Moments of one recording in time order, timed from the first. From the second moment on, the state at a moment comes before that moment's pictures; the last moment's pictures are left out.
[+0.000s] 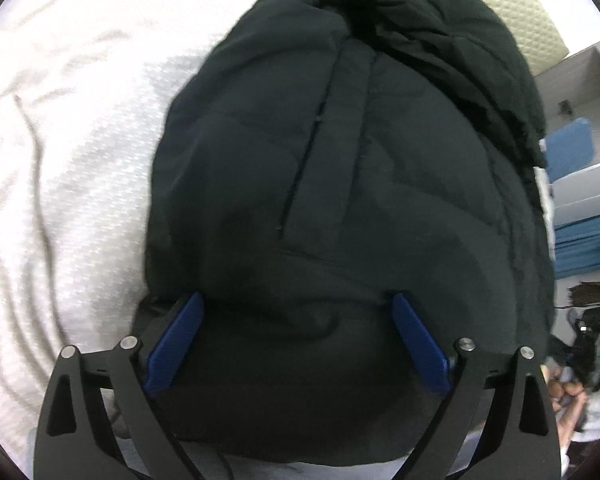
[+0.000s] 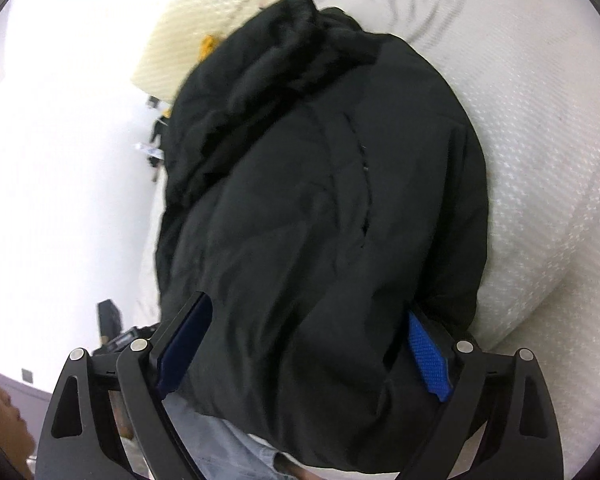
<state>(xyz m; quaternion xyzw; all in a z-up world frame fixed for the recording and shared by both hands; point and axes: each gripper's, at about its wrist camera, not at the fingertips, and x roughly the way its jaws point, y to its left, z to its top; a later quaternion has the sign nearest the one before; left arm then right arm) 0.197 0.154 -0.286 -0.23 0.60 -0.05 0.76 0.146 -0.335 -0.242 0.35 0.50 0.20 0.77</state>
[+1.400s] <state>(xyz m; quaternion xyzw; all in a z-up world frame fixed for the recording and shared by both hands) 0.201 0.179 -0.299 -0.35 0.60 -0.04 0.71 0.153 -0.344 -0.282 0.34 0.56 0.16 0.74</state>
